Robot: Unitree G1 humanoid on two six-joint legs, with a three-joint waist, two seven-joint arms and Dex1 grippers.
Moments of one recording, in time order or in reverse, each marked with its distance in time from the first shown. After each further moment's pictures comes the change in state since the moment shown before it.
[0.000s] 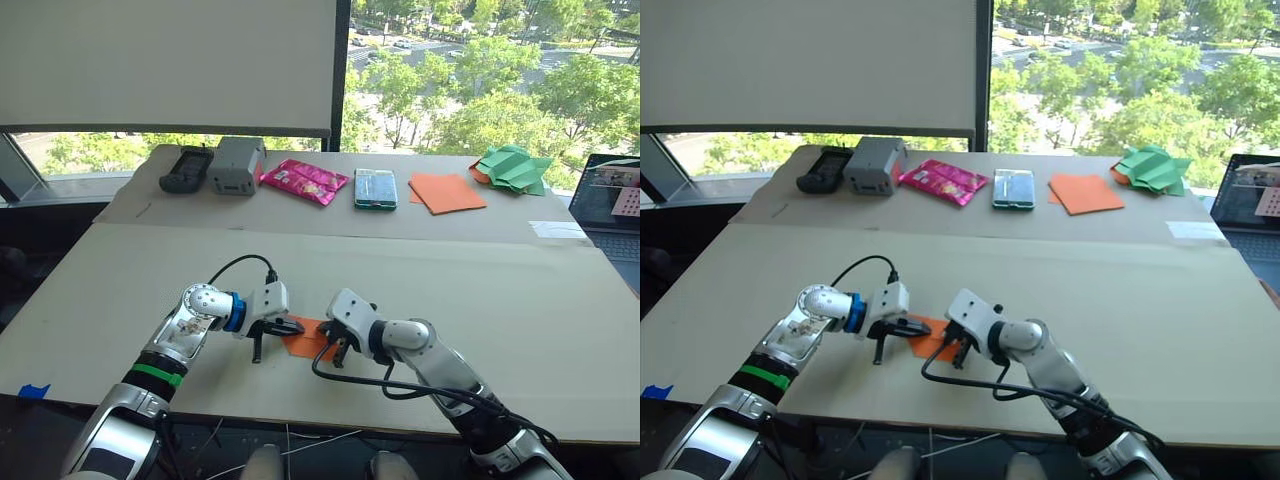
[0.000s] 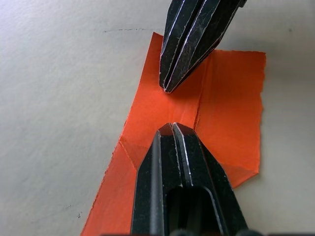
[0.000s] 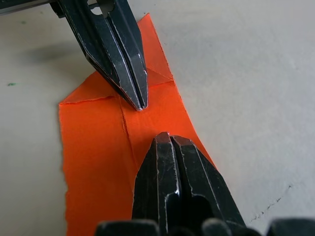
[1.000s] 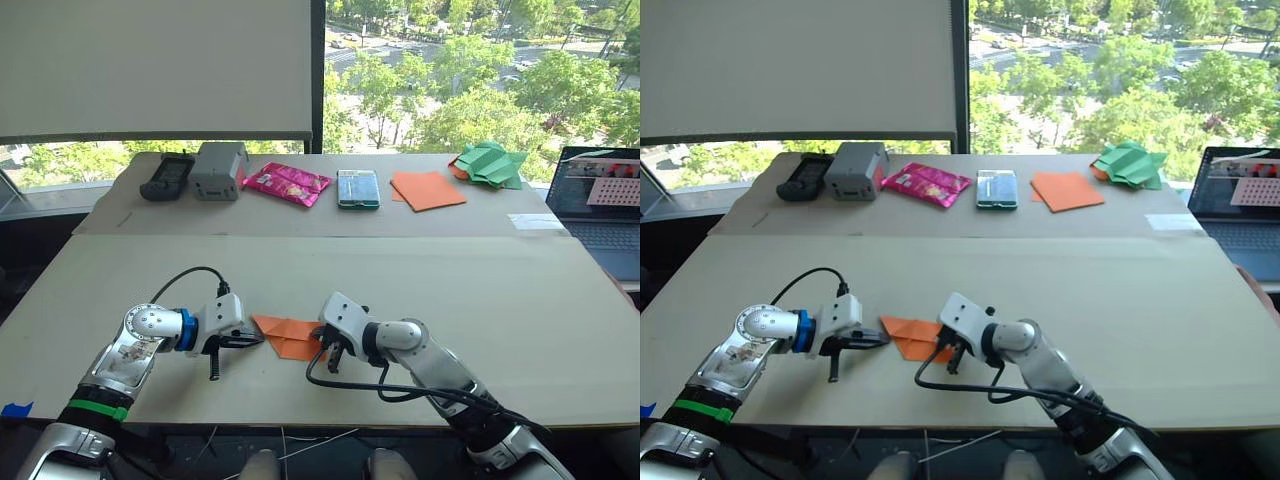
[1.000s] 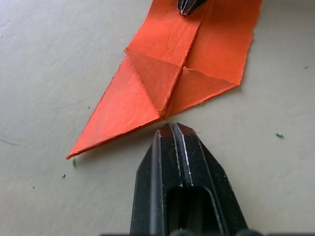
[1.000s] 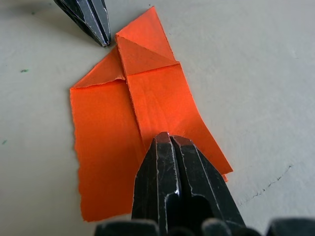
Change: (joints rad) left arm 0.236 0.191 0.150 -0.174 -0.070 0.046 0.038; right arm -0.023 0.004 0.027 0.010 0.010 -0.007 0.021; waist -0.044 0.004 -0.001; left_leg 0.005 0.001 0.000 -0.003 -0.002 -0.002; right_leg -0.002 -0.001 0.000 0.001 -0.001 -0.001
